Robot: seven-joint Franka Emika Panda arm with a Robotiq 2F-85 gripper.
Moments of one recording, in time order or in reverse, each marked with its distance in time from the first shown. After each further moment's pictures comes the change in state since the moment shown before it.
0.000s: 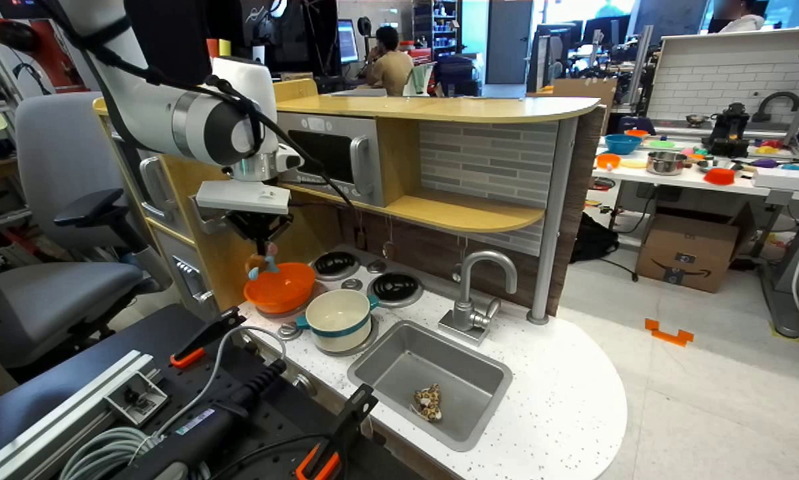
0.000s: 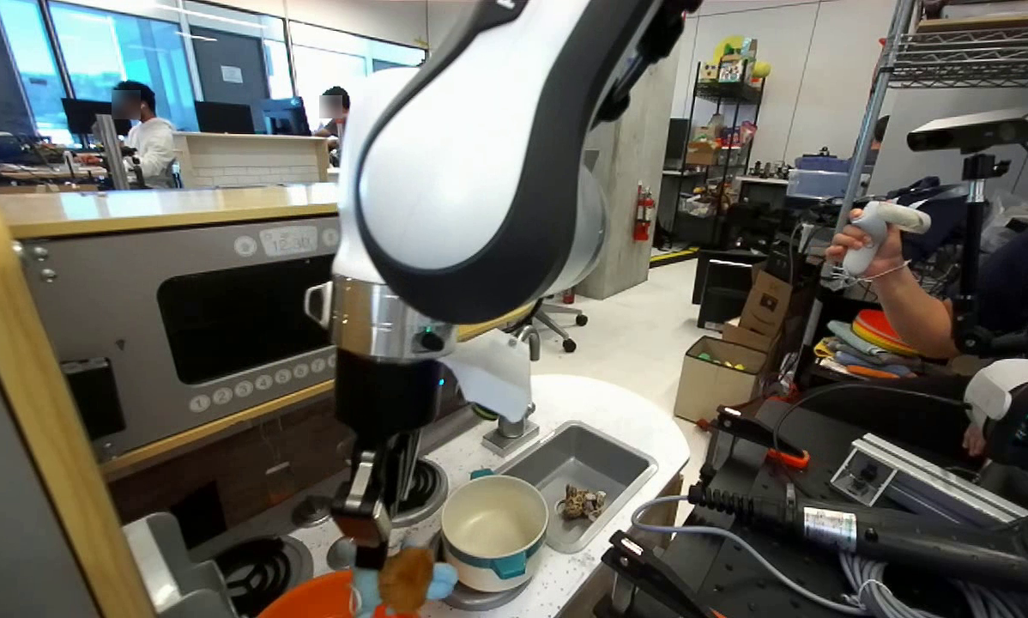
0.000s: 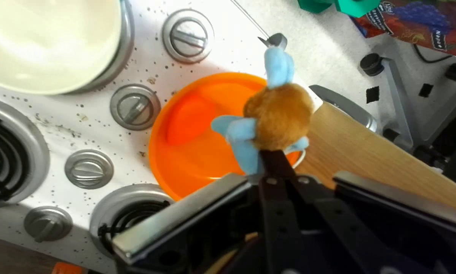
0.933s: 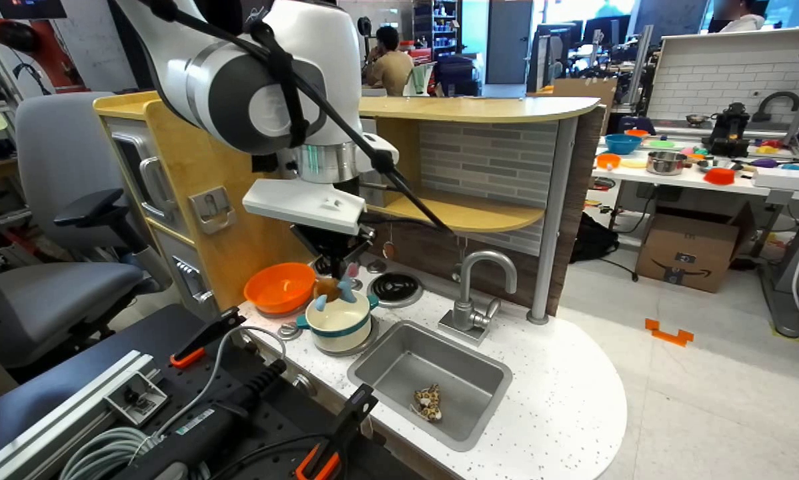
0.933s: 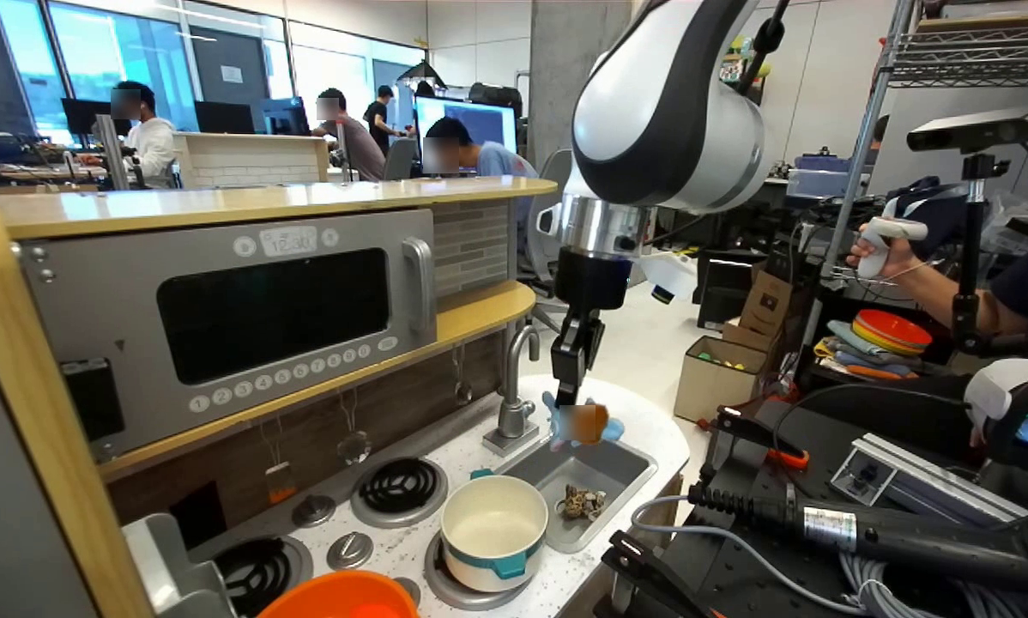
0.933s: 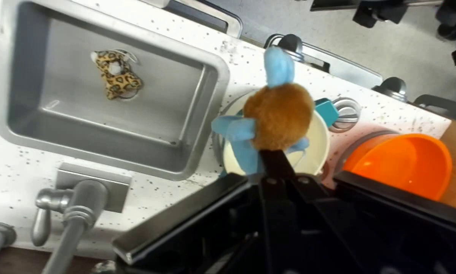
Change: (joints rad) arm -0.276 -0.282 -0.119 -0.274 0.200 0.007 -0.175
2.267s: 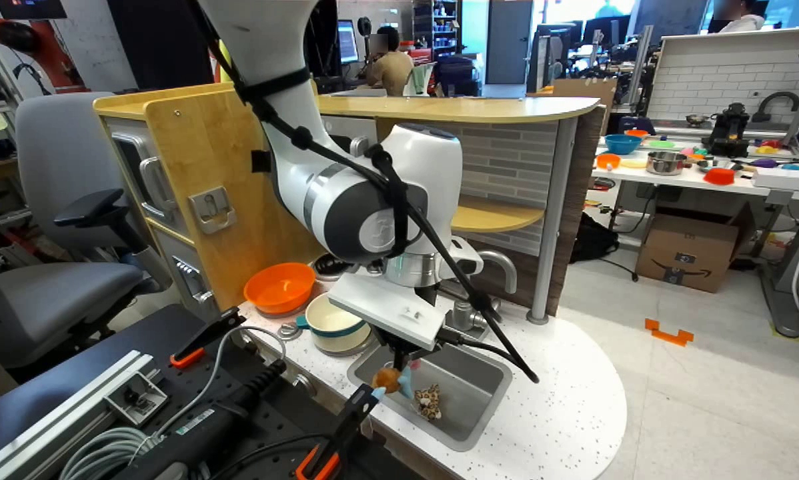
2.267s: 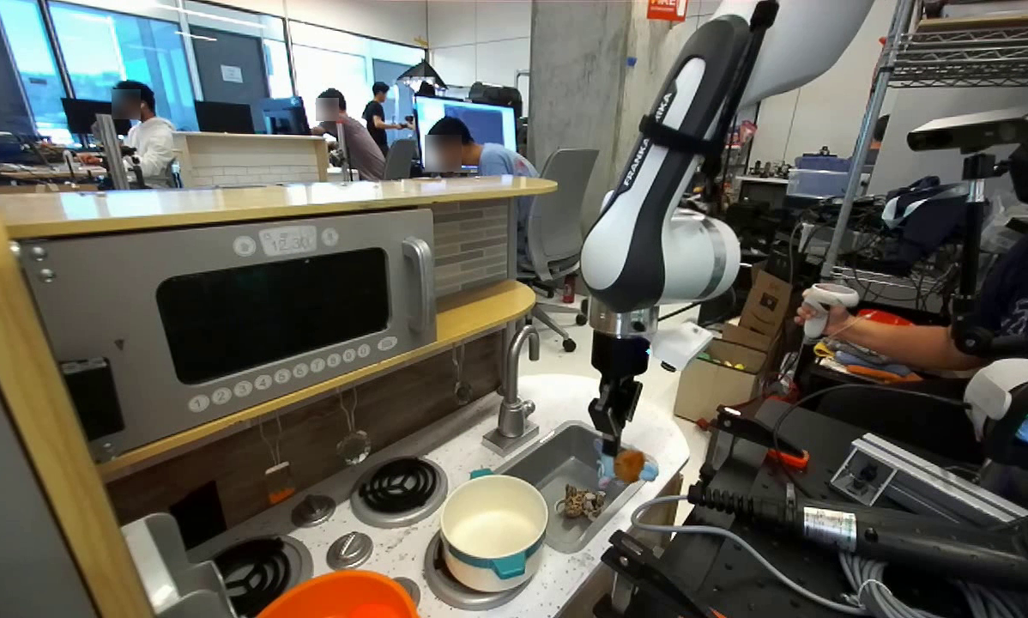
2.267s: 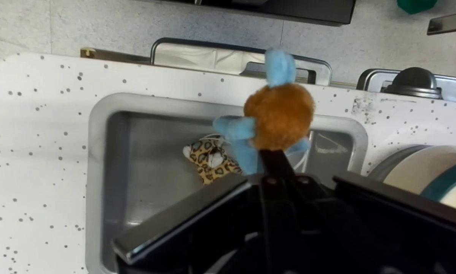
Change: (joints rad) arm 0.012 0.374 -0.228 0.238 -0.064 -0.001 0.049
